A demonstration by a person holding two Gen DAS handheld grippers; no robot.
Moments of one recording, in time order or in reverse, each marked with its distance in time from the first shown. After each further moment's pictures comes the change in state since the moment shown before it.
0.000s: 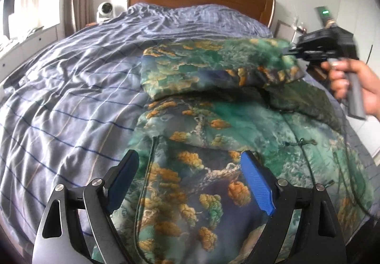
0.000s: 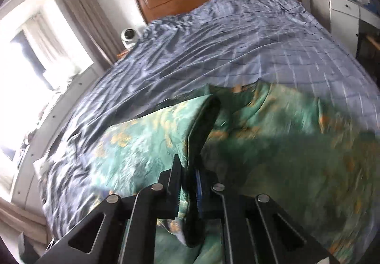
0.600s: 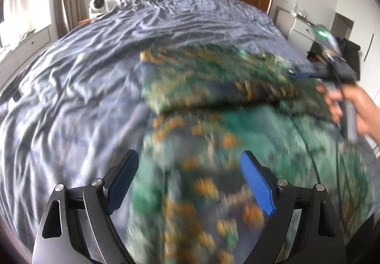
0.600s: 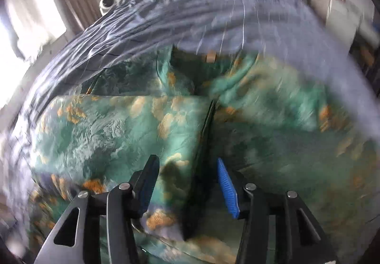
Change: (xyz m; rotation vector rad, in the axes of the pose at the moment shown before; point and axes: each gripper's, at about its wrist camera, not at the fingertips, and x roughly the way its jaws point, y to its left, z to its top) left arm 0.030 0.014 0.061 0.046 0.082 0.004; right arm 0.063 -0.022 -0.019 -0.163 0.102 -0.230
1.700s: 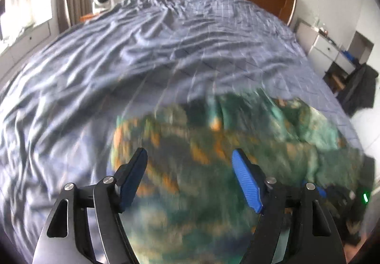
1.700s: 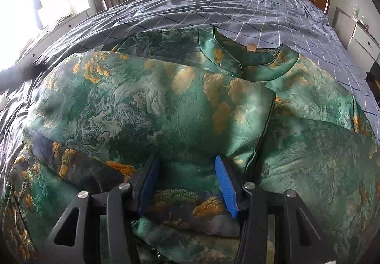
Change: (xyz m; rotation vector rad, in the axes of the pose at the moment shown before) left arm 0.139 0.000 0.157 -0.079 0.016 0.055; right arm 0.039 0.035 -0.033 -0.122 0.019 0.071
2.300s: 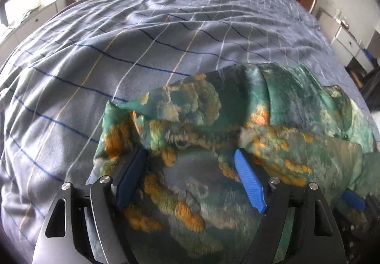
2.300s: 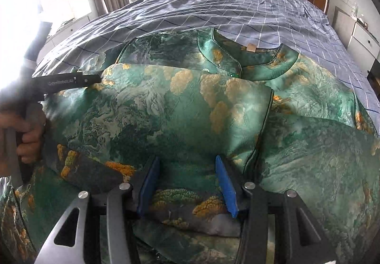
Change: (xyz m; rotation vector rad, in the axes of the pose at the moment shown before) left arm 0.073 0.018 -0.031 -0.055 0.115 0.054; right arm 0.001 -0.003 -0.002 0.010 -0.028 0.015
